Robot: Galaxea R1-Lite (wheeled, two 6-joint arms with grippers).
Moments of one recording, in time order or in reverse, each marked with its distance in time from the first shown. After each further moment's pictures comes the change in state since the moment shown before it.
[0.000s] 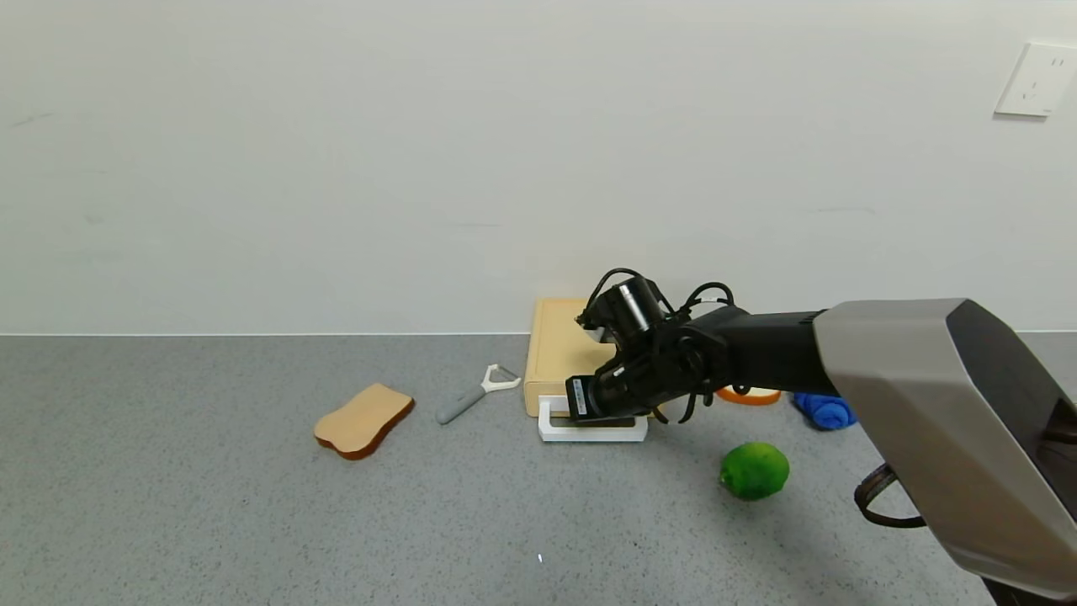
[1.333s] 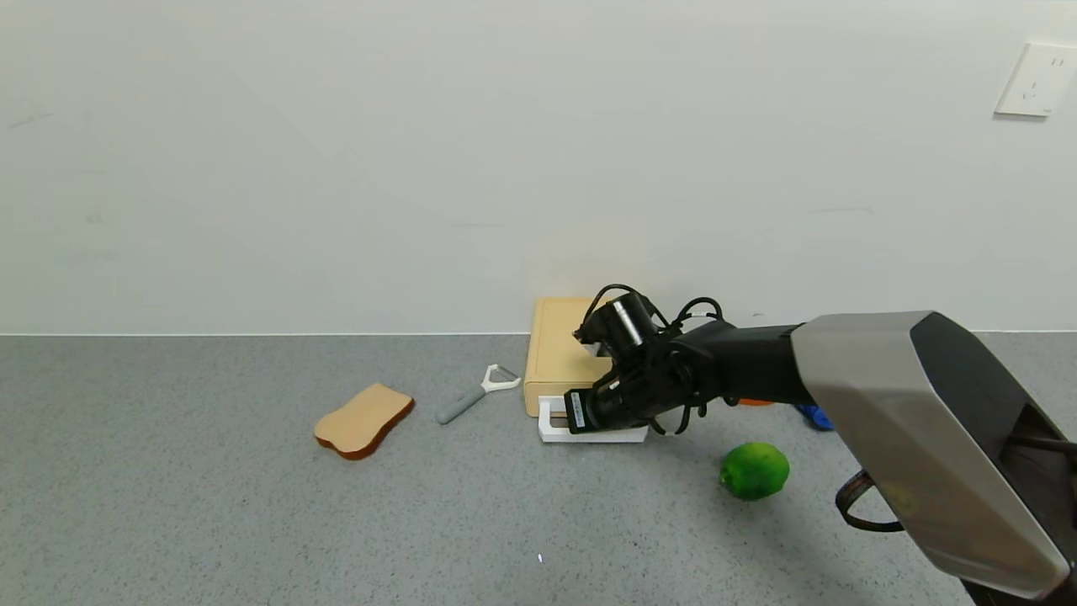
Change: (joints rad) left arm 0.000 0.000 0.000 0.000 0.000 0.000; right arm 0.003 0.040 -0.001 -0.003 -0.001 0.001
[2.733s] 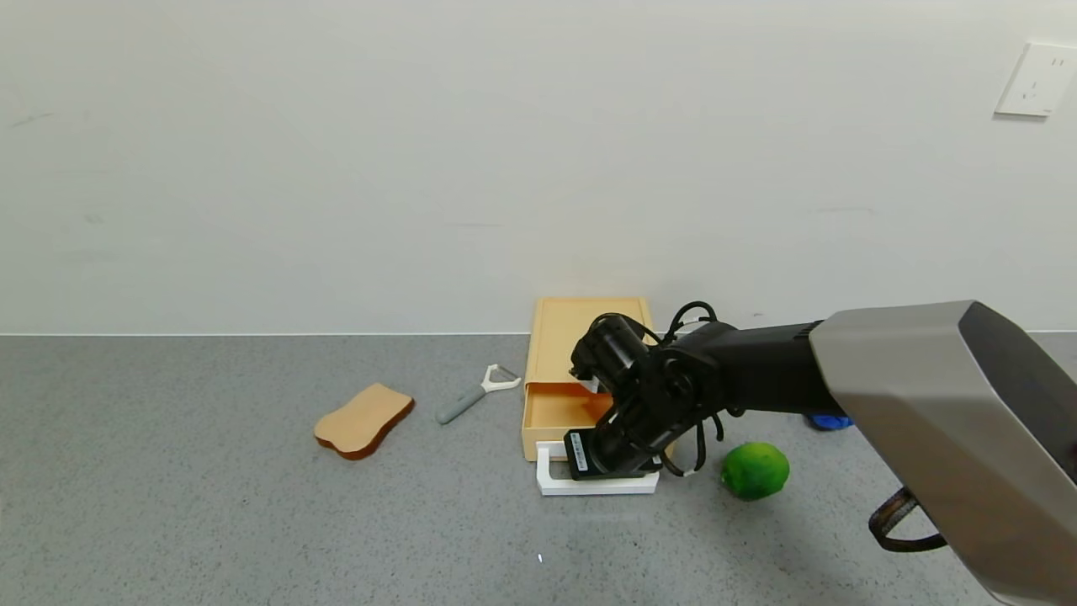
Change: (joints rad) left arm 0.000 0.000 0.000 0.000 0.000 -0.004; right arm 0.073 -0.095 0.120 0.207 -0.006 0.089
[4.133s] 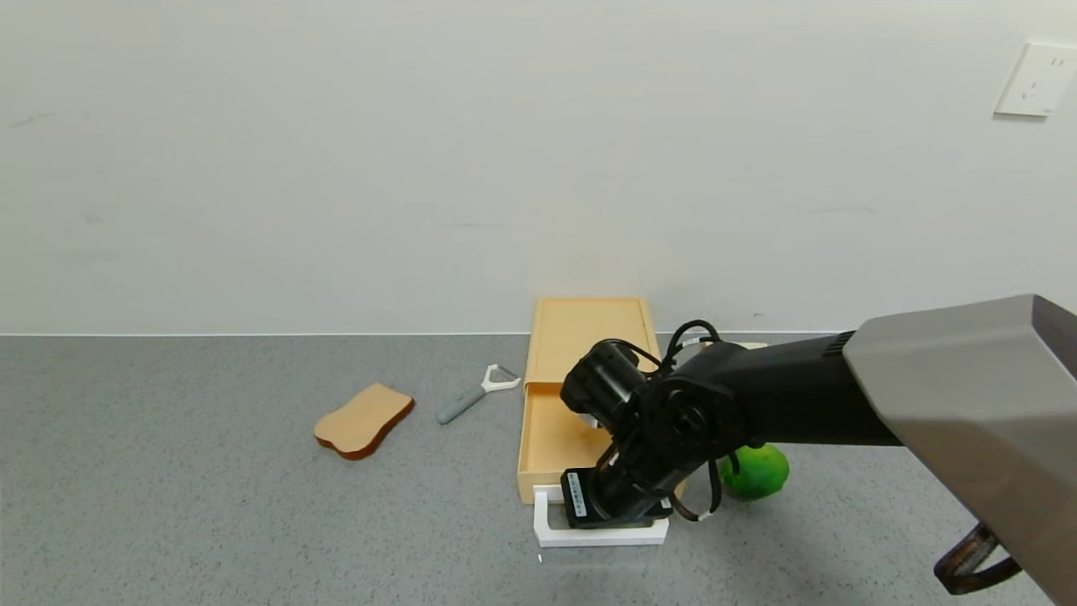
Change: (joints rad) left arm 0.000 0.000 0.000 0.000 0.000 0.000; right arm 0.078 -0.110 0.189 -0.011 -0.003 0.111
